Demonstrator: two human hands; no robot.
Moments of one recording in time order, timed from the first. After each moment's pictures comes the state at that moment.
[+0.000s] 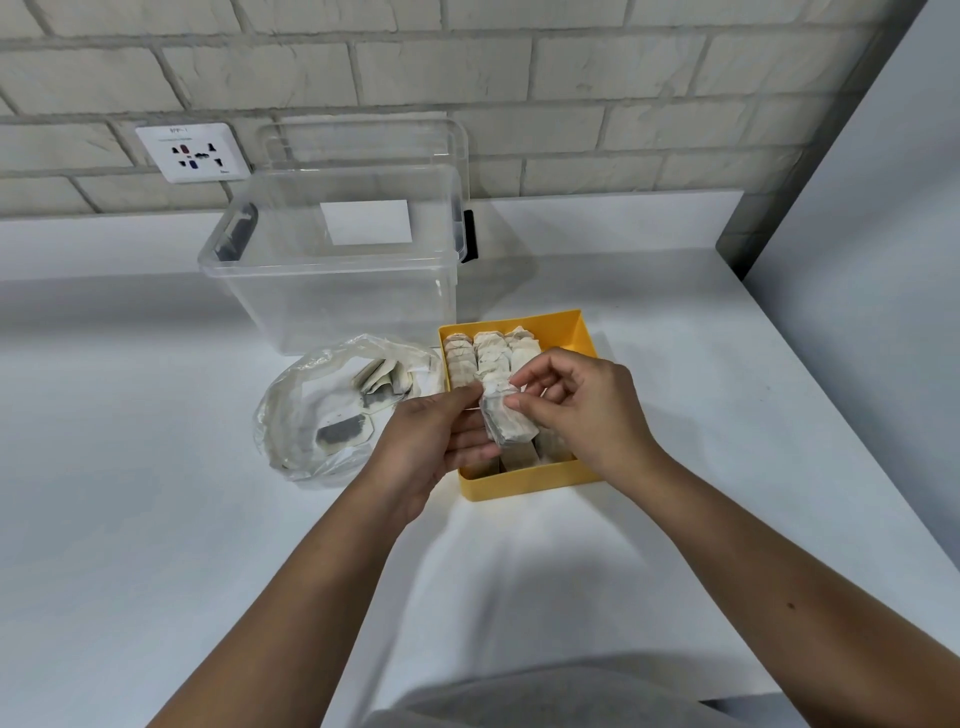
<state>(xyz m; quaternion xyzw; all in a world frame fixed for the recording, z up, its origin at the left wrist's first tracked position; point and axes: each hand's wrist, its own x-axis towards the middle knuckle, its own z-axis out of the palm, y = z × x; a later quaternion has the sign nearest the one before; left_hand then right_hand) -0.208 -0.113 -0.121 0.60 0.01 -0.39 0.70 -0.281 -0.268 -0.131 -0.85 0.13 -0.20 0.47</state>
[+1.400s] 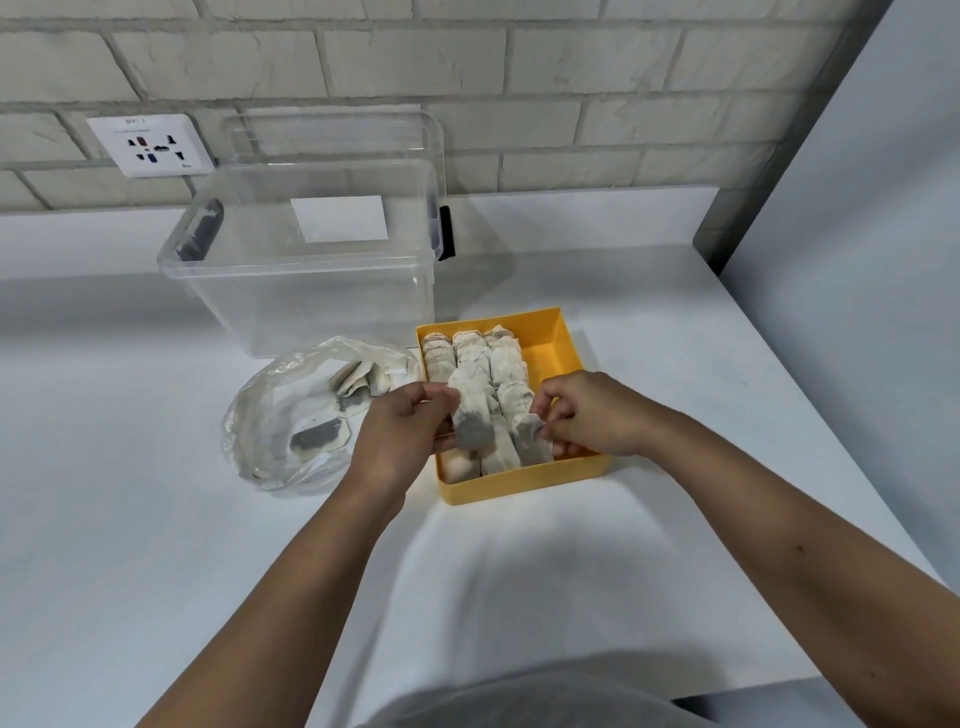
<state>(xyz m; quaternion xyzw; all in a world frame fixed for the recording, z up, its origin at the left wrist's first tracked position) -0.196 -0.119 -0.144 0.70 -0.04 -0.27 0.66 -0.278 -0.314 -0.131 -0.91 0.17 0.14 0.34</state>
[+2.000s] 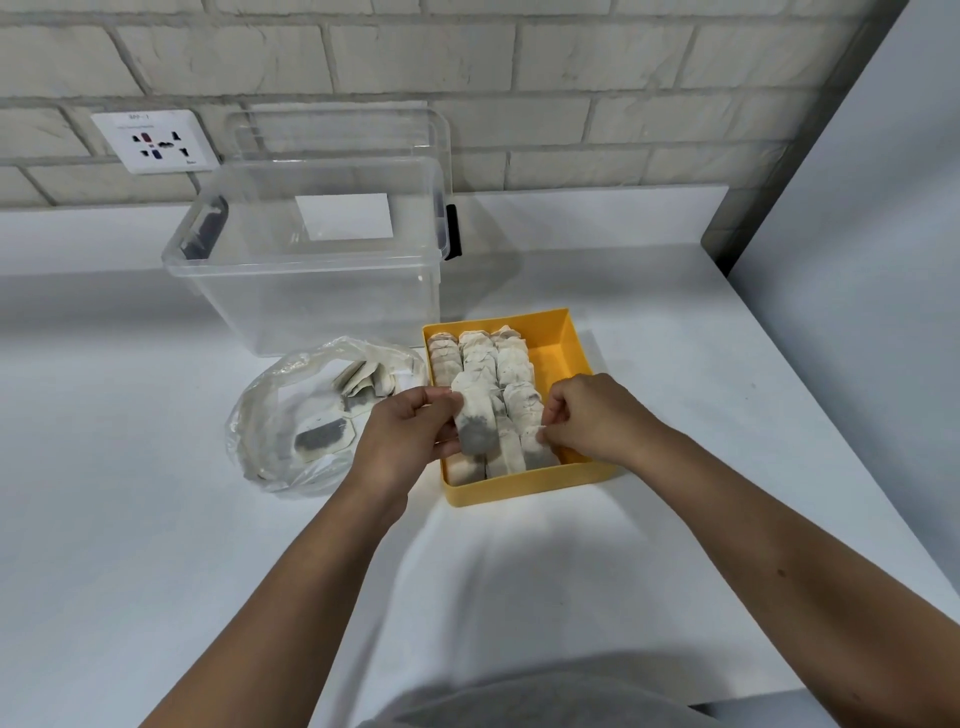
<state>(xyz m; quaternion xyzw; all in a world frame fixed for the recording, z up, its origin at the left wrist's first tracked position) -0.192 -0.117 -0.150 0.67 -0.02 -0.29 0.68 -0.271 -0.306 -0.144 -0.95 0.22 0.09 0.23</state>
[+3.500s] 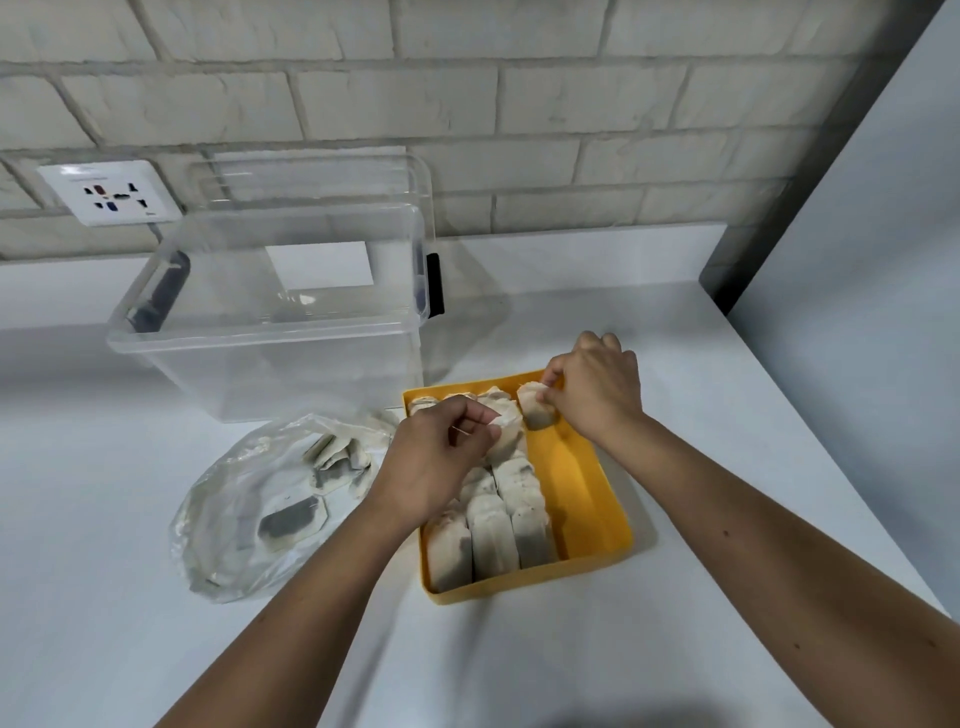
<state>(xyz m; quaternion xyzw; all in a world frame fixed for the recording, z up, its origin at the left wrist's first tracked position) -0.142 -0.174 -0.154 0.80 -0.27 -0.20 0.49 -0.189 -0.368 -0.148 -0.96 0.26 -0.07 0.04</state>
